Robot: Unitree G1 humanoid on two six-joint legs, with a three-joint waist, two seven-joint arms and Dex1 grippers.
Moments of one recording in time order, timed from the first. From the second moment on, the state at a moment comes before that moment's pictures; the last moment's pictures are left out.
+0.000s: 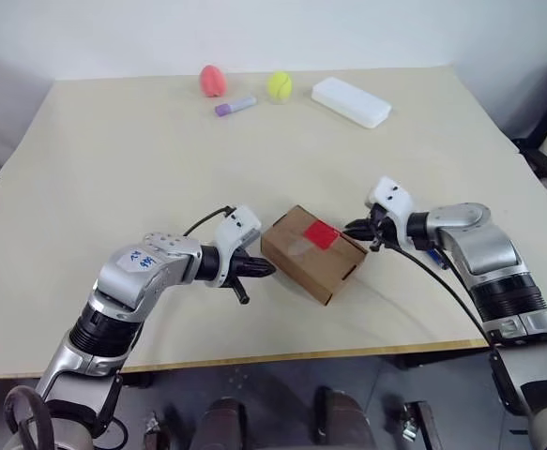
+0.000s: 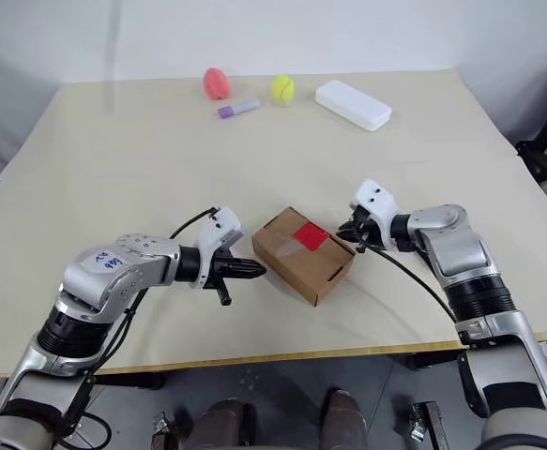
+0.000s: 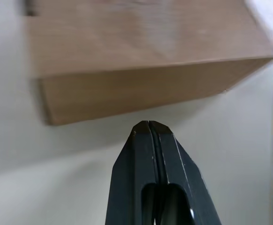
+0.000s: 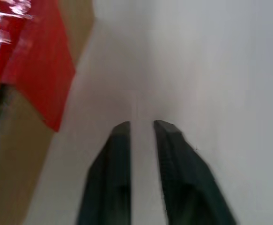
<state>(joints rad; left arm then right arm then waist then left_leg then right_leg) -0.63 0.55 -0.23 -0.25 -0.43 1.13 -0.66 -0.77 -0.65 0.23 0.30 0.15 0.49 1.05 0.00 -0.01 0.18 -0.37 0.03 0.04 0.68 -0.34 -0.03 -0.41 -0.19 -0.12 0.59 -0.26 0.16</state>
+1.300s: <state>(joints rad) -0.68 0.66 -0.12 -0.19 -0.42 1.01 -0.79 -0.70 -0.66 0.16 -0.23 0.21 1.00 0.86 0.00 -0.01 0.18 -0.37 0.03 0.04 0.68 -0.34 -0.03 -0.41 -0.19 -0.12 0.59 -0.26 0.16</state>
